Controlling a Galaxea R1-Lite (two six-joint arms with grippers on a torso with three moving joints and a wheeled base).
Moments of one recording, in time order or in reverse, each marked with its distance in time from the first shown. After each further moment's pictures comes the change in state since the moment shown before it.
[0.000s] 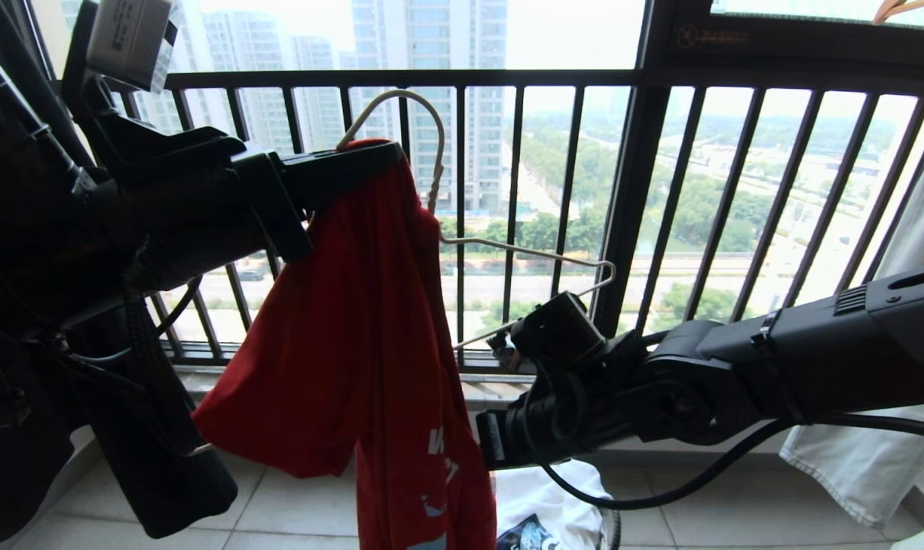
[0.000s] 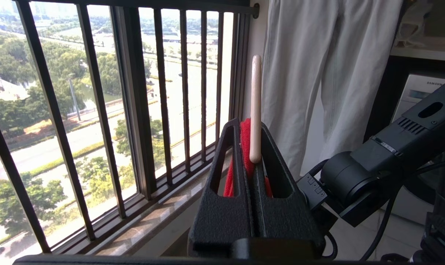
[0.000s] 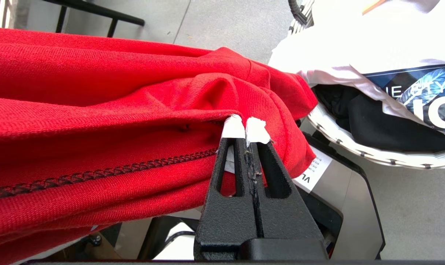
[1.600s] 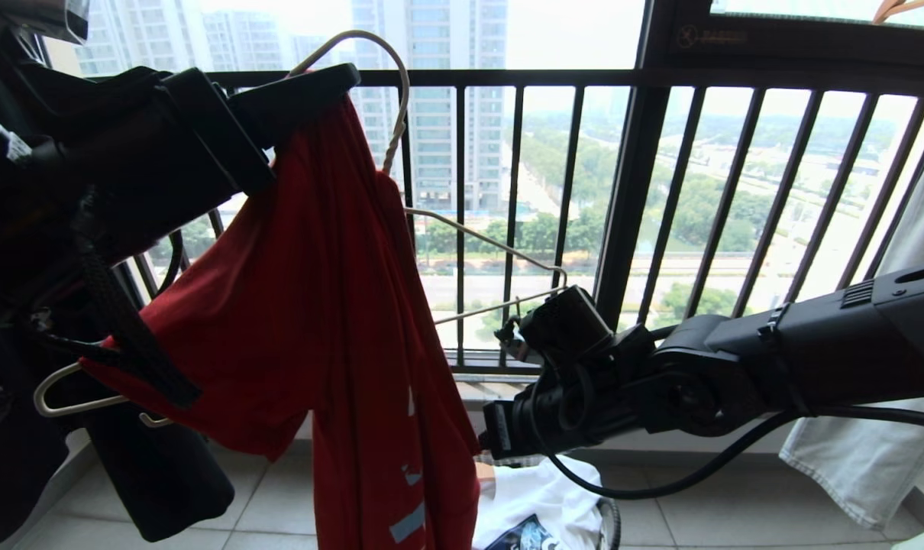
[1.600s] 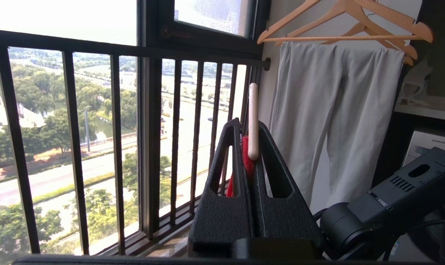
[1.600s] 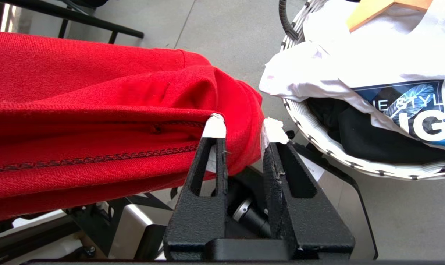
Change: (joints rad) left arm 0.019 -0.022 -0.004 -0.144 0.099 -0.119; right arm -0.027 -0.004 0.001 -0.001 -0.011 -0.027
